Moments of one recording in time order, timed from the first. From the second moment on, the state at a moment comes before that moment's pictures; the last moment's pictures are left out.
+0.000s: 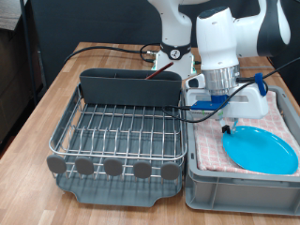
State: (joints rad) arm 0.28 0.28 0.06 -2.40 0.97 3.03 0.81
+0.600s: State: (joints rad) arm 0.36 0.26 -0.05 -2.41 0.79 3.02 0.97
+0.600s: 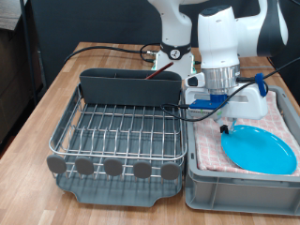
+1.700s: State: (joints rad) arm 0.56 0.07 -0.38 -2.40 -0.07 2.68 1.67
